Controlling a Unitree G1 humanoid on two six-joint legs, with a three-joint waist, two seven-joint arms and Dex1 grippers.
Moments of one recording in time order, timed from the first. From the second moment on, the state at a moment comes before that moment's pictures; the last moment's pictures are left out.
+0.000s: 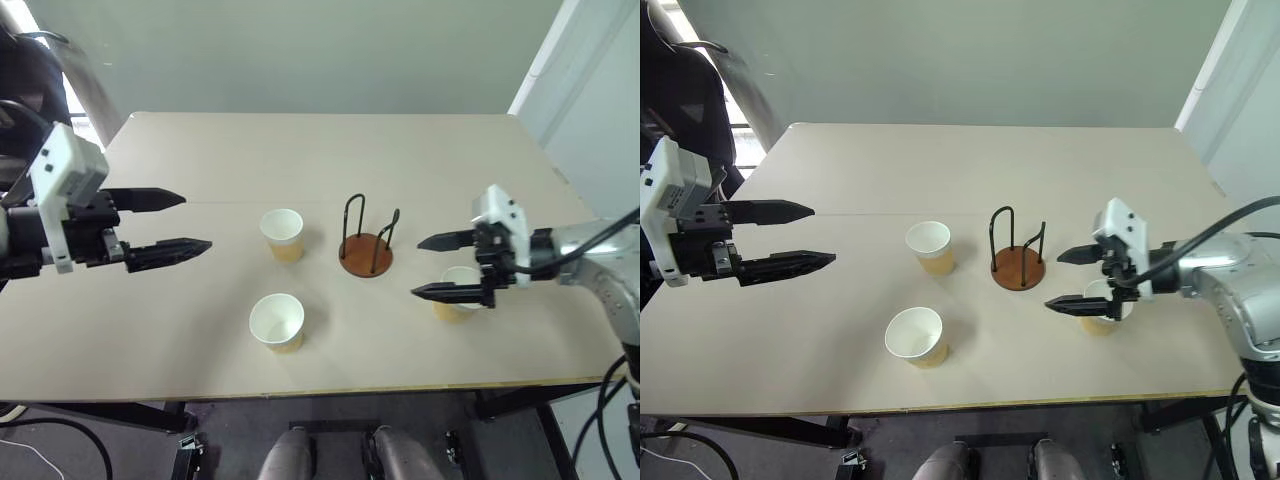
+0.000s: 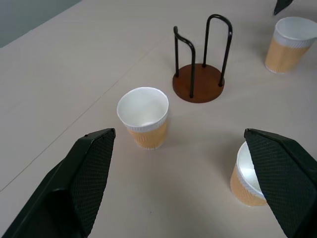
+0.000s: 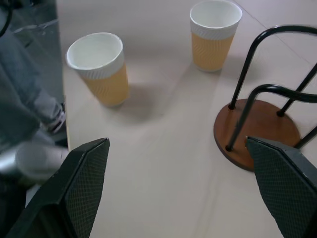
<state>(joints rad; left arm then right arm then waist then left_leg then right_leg) -0.31 1.23 0.47 -0.28 -0.78 0.83 -1.08 -0.57 -0.84 0.05 -0.42 0.54 0.99 1.07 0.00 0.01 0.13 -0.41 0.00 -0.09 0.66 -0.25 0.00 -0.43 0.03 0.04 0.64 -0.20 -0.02</state>
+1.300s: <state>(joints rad) -0.15 1.23 0.66 -0.44 -0.83 0.95 -1.02 -0.76 -0.47 0.21 -0.14 0.38 1.09 0.64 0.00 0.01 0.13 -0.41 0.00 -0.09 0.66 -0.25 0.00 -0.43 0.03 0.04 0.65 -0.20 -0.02</state>
